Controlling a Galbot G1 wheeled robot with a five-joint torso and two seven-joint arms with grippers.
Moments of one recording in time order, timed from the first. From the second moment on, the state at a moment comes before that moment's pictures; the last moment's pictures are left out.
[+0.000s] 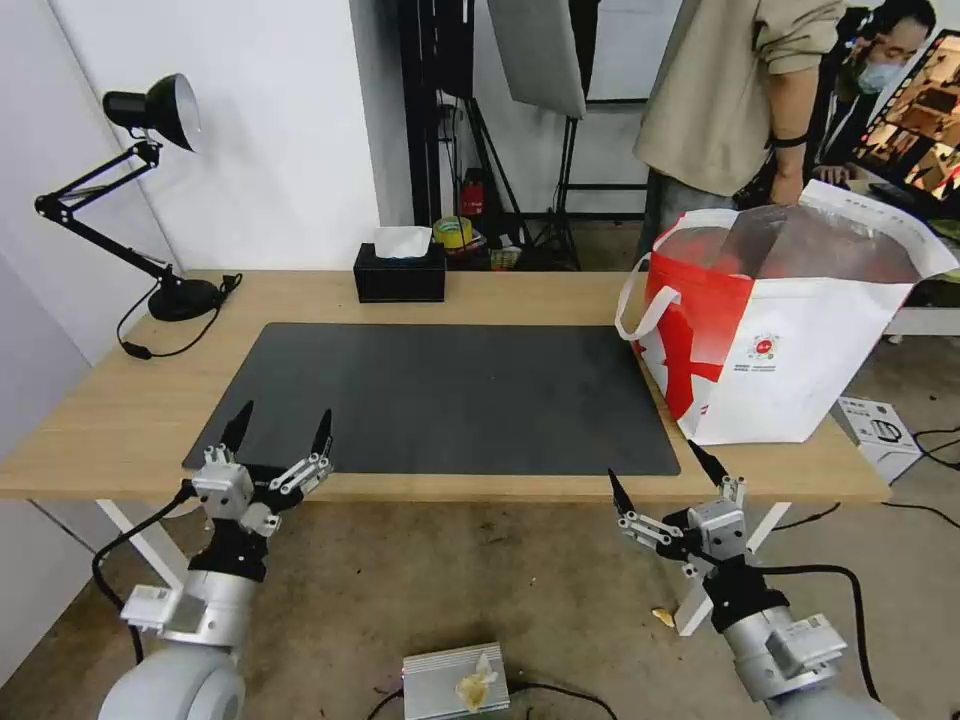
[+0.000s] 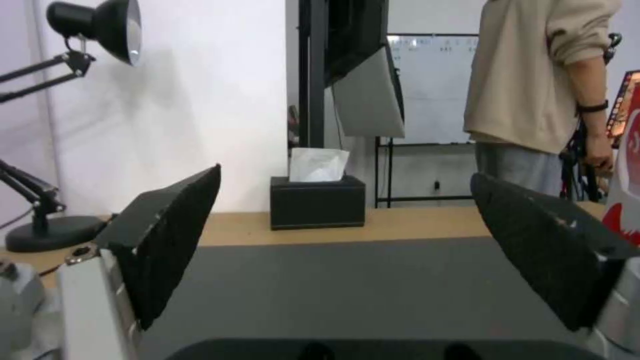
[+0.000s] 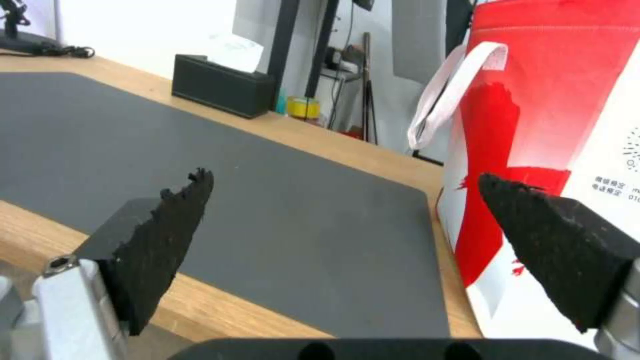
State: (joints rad) left arm 1.67 -1.30 -0.67 -2.22 -0.30 -0.22 0.08; right arm -1.79 1.00 0.49 2.35 0.14 0.03 0.17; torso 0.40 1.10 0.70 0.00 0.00
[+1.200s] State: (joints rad) left arm 1.79 -1.38 -0.70 -2.13 -0.15 -0.44 0.19; right arm -1.79 1.00 0.49 2.35 0.14 0.03 0.17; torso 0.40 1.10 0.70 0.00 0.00
